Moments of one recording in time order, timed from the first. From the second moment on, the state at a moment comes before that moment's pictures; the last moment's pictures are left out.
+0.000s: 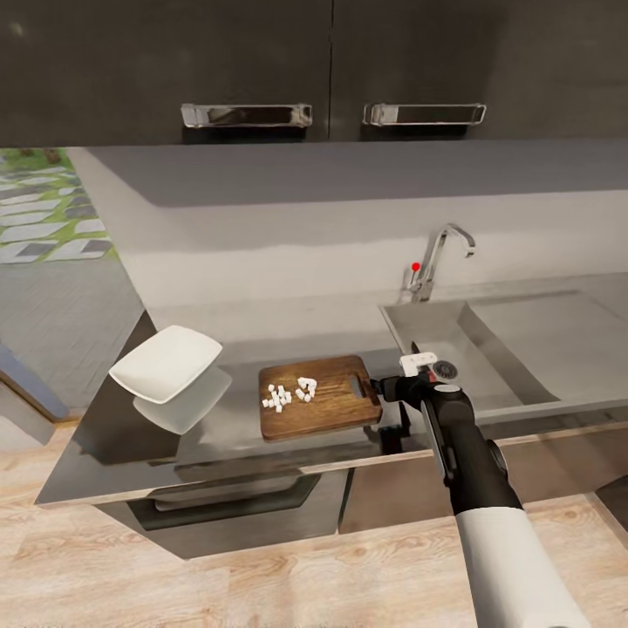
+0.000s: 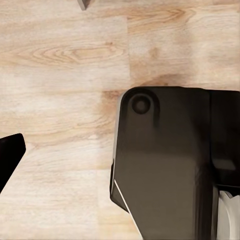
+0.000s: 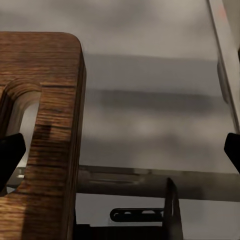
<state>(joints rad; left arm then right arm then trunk) 0.28 0.00 -0.14 -0.23 0.13 -0.90 0.14 -0.72 0.10 -0.06 -1.23 0.30 0.69 0.28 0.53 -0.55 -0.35</state>
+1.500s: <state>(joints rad) 0.28 0.00 -0.14 -0.23 0.13 -0.90 0.14 -0.72 0.10 -0.06 -1.23 0.30 0.69 0.28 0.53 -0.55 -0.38</state>
